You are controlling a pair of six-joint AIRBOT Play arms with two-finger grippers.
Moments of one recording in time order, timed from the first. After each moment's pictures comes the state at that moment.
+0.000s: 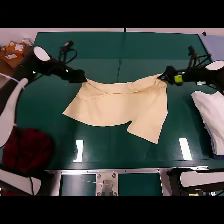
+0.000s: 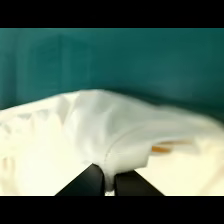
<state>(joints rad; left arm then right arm) -0.12 -1.70 1.54 0.94 -1.08 -1.22 -0.21 -1.57 1.31 -0.76 1.00 1.28</state>
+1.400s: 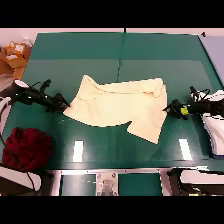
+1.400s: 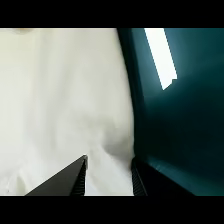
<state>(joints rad) 0.21 -1.71 1.14 0.85 -1.26 -1.23 -0.45 -1.48 0.85 -0.91 1.06 1.24</state>
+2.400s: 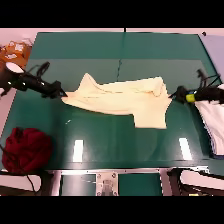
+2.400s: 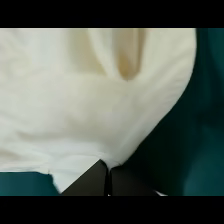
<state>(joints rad) 0.16 -1.56 1.33 0.87 -1.34 -1.23 -0.42 -1.36 1.06 -0.82 1.12 1.20</state>
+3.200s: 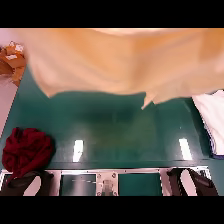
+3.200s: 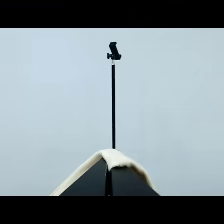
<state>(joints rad) 0.16 -0.79 2.03 0.95 -1.26 -1.33 -0.47 -0.63 1.78 -0.85 0.91 1.36</state>
